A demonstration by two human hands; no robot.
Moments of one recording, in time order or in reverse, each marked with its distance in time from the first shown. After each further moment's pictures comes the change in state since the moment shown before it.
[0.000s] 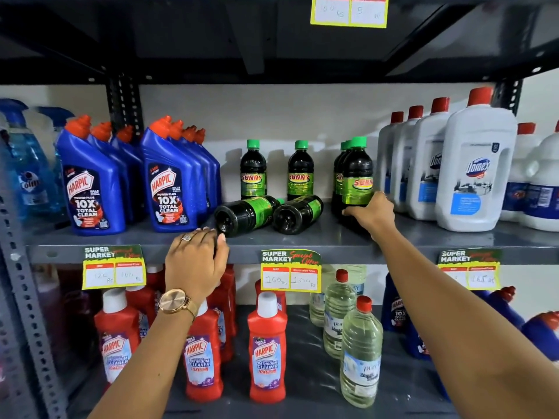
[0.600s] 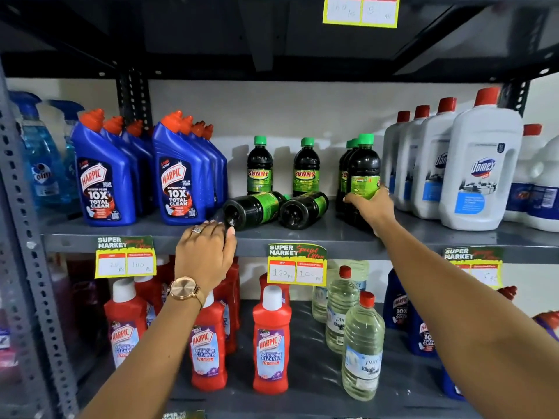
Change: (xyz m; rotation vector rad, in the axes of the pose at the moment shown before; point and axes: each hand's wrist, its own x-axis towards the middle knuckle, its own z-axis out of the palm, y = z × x) left_hand 0.002 -0.004 0.002 0.069 -0.067 0.044; right_hand -0.009 -0.014 -0.002 0.215 -0.028 0.008
